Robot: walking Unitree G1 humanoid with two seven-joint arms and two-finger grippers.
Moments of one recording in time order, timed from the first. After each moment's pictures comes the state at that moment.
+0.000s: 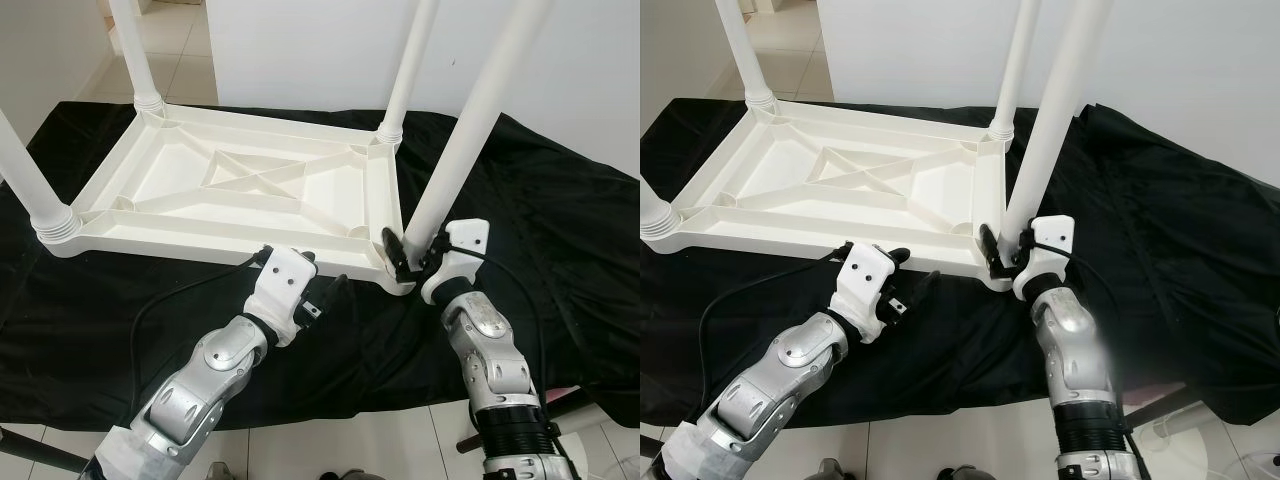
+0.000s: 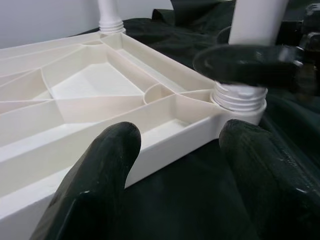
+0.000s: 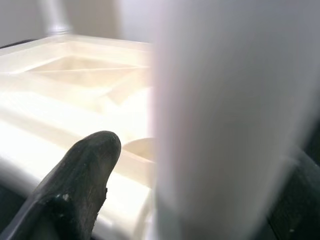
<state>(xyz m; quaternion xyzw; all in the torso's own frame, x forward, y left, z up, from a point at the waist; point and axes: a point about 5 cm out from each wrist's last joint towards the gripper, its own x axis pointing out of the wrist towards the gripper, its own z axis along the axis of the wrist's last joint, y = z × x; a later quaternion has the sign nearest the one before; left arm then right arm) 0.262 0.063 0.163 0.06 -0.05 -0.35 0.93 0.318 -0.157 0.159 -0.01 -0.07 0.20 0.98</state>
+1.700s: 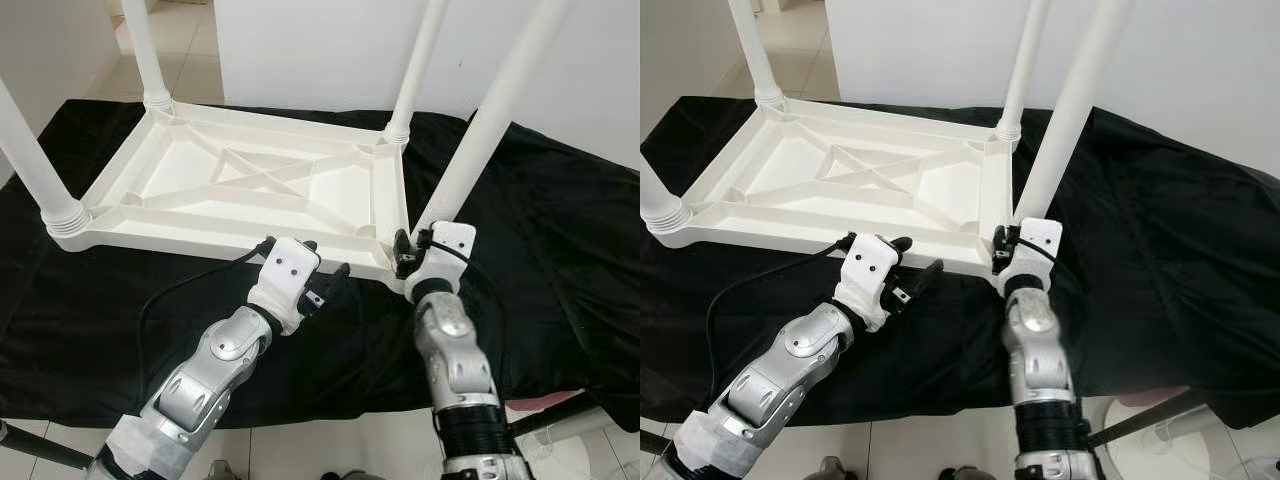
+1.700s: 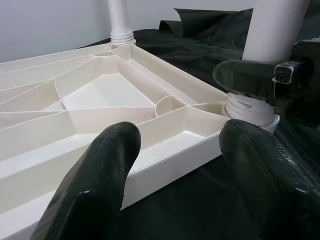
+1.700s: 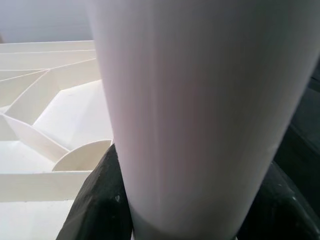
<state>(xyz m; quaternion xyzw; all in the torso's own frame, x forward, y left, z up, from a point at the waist) 0.270 0.058 0.167 0.06 -0.07 -0.35 0.93 0.312 -0.129 0.154 0.07 -0.05 -0.08 0.99</state>
